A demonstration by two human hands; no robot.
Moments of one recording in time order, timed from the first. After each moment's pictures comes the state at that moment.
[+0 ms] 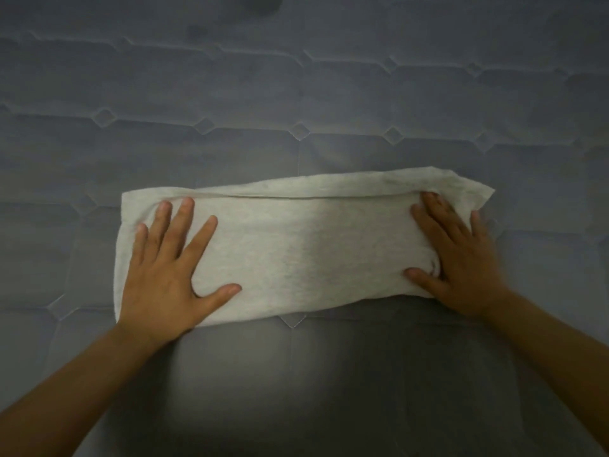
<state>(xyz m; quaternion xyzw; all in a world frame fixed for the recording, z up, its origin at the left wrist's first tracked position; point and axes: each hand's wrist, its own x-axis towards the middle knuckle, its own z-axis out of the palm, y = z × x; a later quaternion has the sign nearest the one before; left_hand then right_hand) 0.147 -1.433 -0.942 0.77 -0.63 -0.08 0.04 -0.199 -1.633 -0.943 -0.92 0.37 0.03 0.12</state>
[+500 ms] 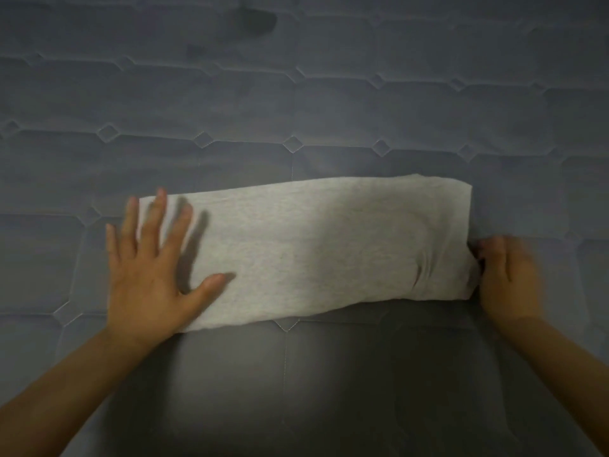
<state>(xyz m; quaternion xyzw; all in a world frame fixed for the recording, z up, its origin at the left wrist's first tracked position) 0.141 -1.444 -0.899 0.80 -0.58 -0.09 0.11 -0.228 -1.624 -0.915 -0.66 0.67 -0.22 0.26</state>
